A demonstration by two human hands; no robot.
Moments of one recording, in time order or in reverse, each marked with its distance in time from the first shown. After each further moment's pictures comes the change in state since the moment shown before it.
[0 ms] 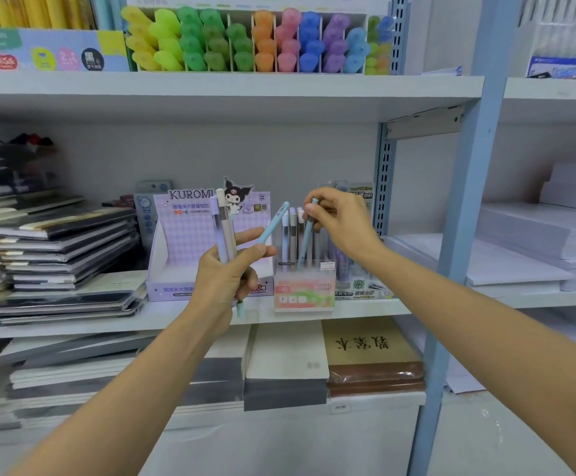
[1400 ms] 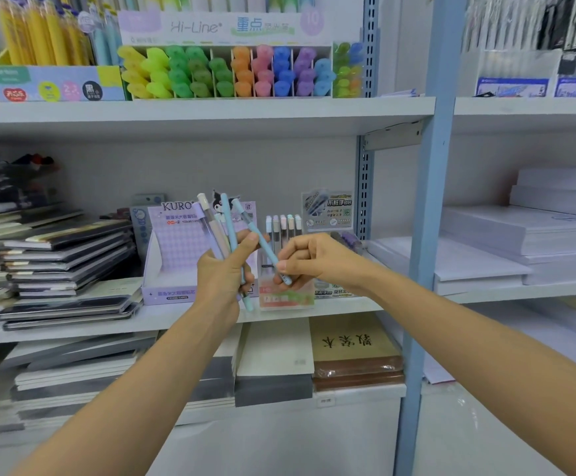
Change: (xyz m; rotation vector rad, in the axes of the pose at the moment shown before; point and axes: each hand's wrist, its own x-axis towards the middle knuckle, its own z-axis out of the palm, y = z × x) left_hand -0.019 0.019 0.038 -0.090 0.222 -0.056; right_hand -0.054 -0.031 -0.022 0.423 -0.599 0.285
